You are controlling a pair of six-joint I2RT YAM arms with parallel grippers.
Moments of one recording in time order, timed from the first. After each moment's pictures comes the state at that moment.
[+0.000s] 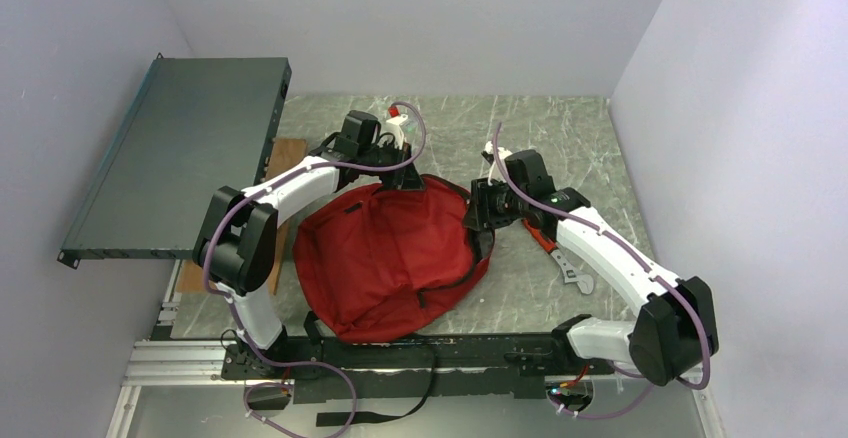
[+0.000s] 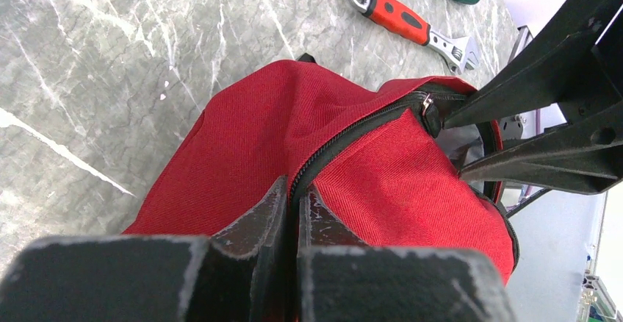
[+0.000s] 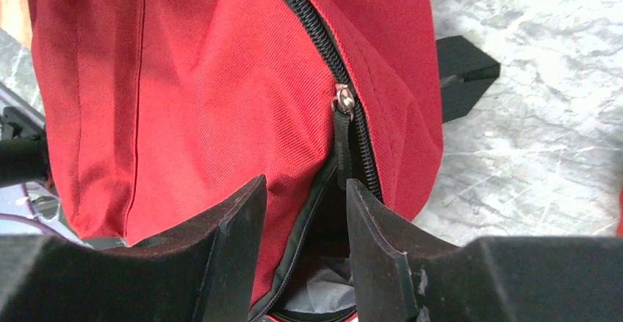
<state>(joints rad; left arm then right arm) -0.47 1.78 1.27 -0.14 0.71 -0.22 0.45 1.23 0.90 -0.47 -0.31 0.28</state>
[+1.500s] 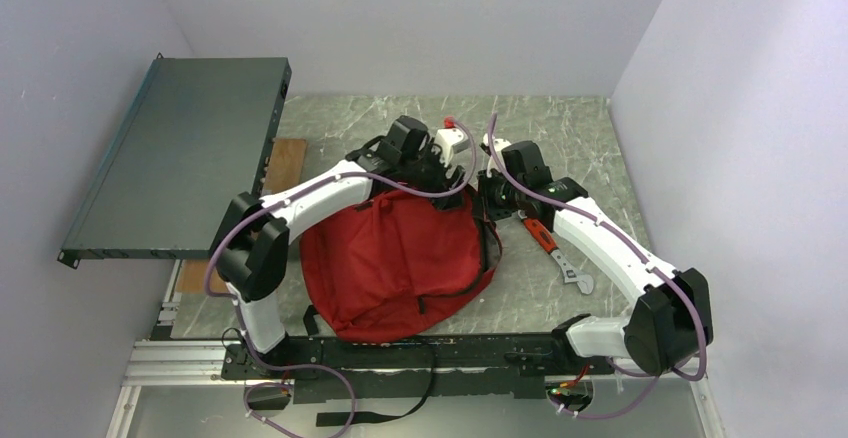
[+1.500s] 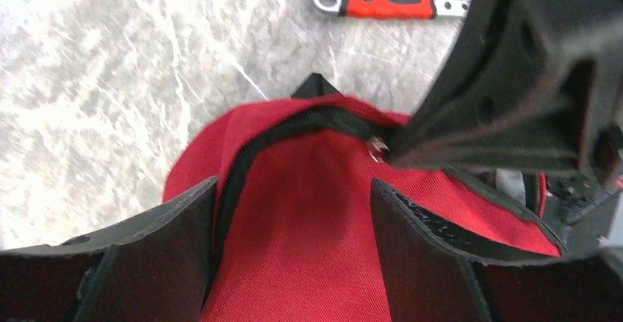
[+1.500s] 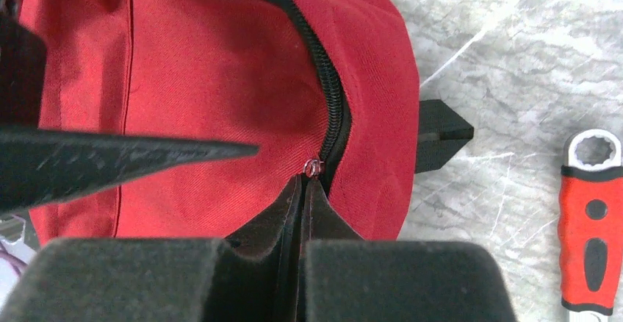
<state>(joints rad) -0.71 1.78 1.40 -0.25 0.49 0.03 0.45 1.29 0.99 -0.51 -0.22 0.24</state>
